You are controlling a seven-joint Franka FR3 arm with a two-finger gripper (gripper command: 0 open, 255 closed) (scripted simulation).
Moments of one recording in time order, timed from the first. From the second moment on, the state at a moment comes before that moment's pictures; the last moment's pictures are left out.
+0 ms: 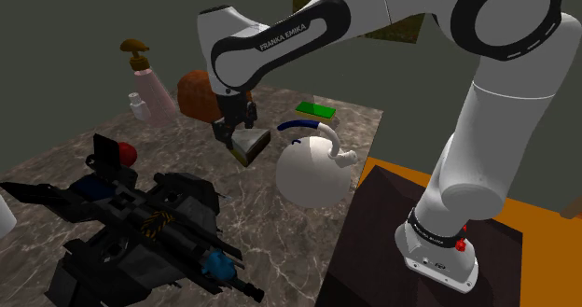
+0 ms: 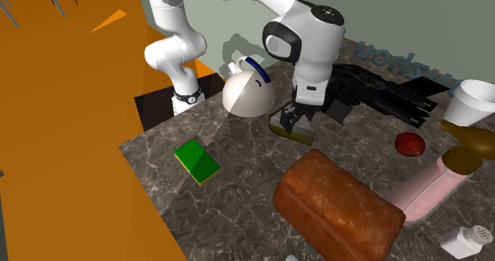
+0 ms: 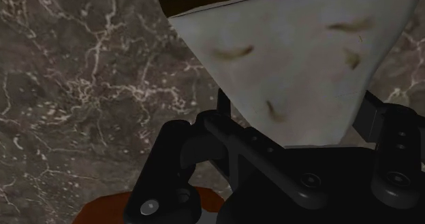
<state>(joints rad) 0.13 0.11 0.25 -1.93 -0.02 2.02 0.32</state>
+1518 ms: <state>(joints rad) 0.13 0.07 0.26 -1.78 -0.01 1.83 0.31</state>
